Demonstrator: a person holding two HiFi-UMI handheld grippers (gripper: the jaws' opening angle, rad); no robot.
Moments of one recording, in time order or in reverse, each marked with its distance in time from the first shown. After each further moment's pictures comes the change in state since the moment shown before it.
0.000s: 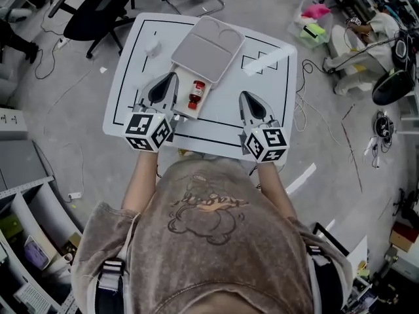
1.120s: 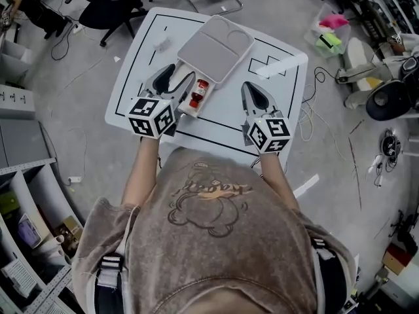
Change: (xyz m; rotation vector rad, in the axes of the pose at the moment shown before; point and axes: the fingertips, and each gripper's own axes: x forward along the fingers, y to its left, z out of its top) left arm 0.028 -0.007 -0.021 -0.039 0.125 0.022; right arm 0.031 -0.021 0.012 0.010 -0.011 0.118
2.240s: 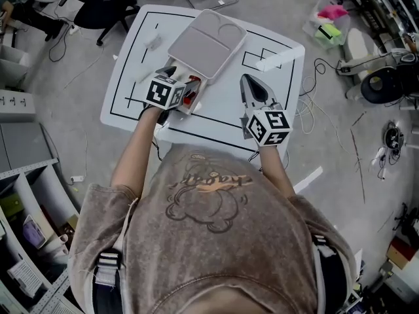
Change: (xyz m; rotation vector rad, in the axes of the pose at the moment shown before) left arm 0.065 0.018 -0.122 0.181 0.604 -0.044; right arm -0.003 -0.028 0.000 0.030 -0.009 -0.020
